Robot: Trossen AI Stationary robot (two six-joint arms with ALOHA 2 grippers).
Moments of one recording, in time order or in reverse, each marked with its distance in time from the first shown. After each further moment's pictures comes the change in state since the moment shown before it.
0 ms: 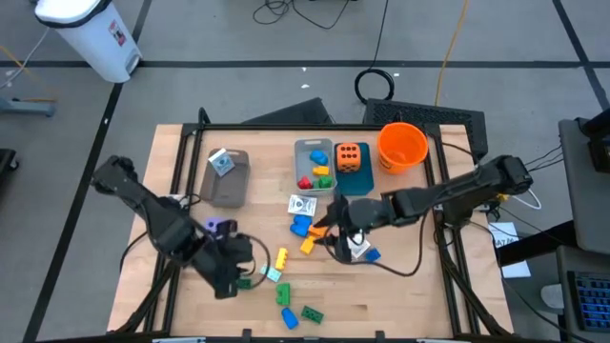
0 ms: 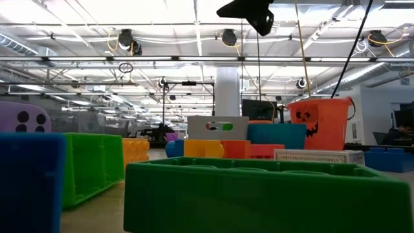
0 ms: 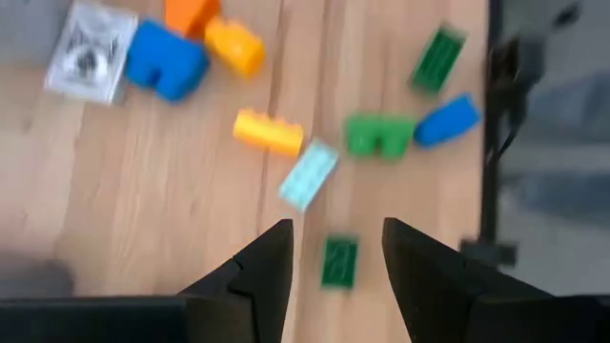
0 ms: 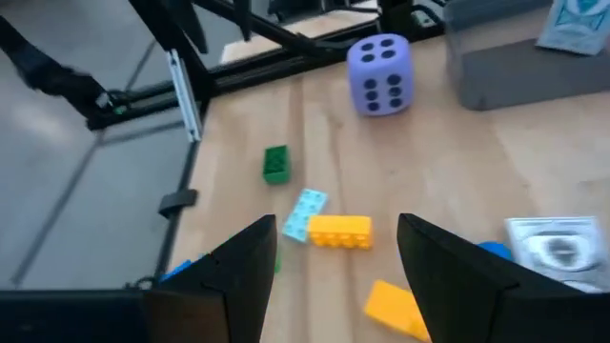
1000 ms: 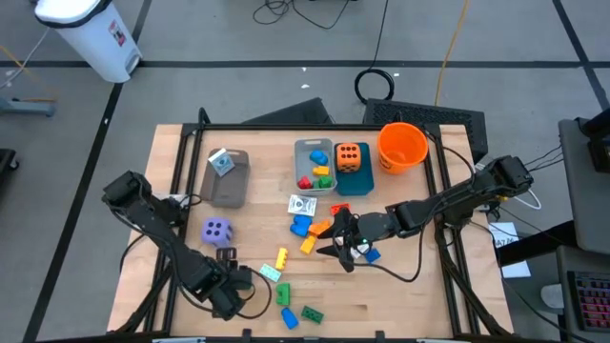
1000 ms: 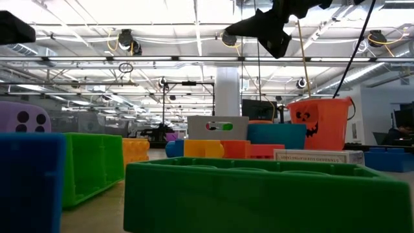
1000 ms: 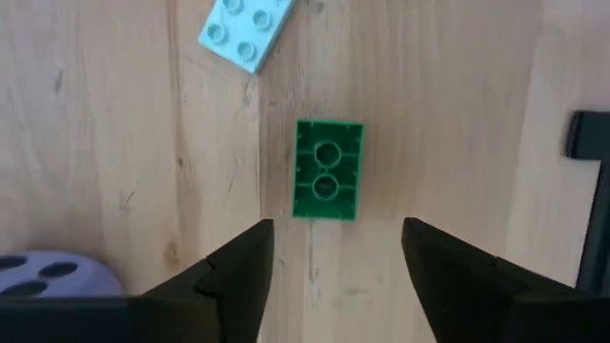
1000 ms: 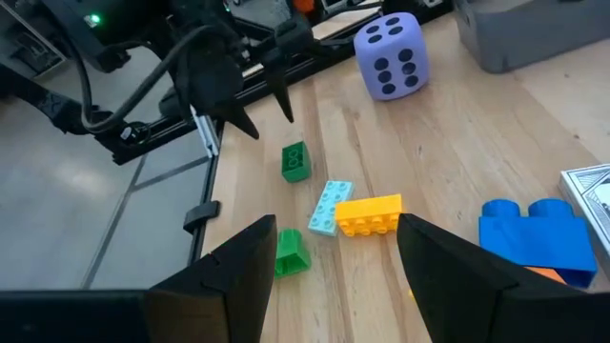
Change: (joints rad) left arm -0.114 0.194 -0.284 0.178 0.139 -0.076; right arm 0.063 0.000 -0.210 0.286 0.057 0.160
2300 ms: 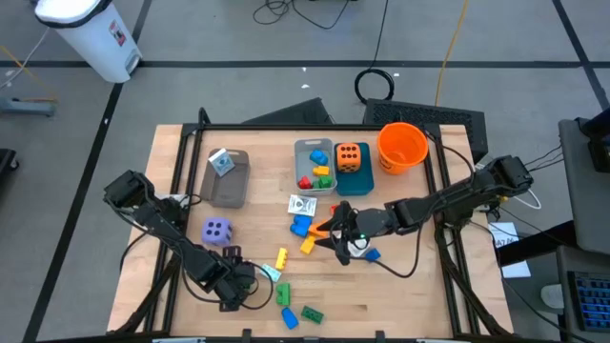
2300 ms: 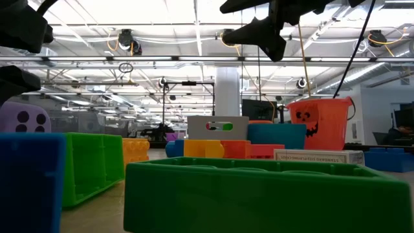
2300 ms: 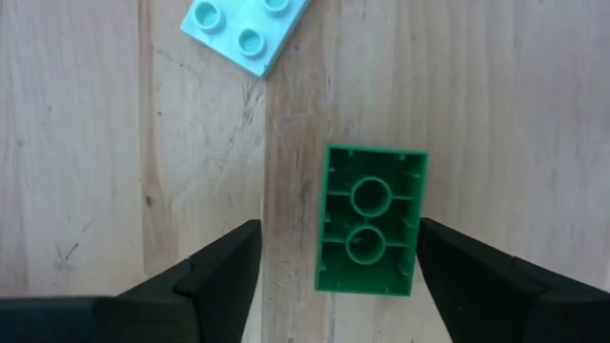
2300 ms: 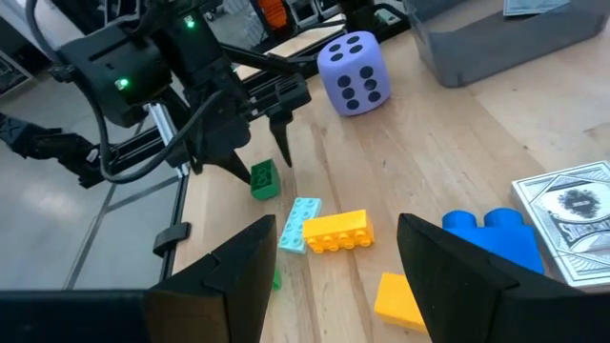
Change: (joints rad) left arm 0.033 0.000 -0.235 0.339 -0.016 0.019; right arm -0.032 0.000 0.000 -0.007 0.052 0.007
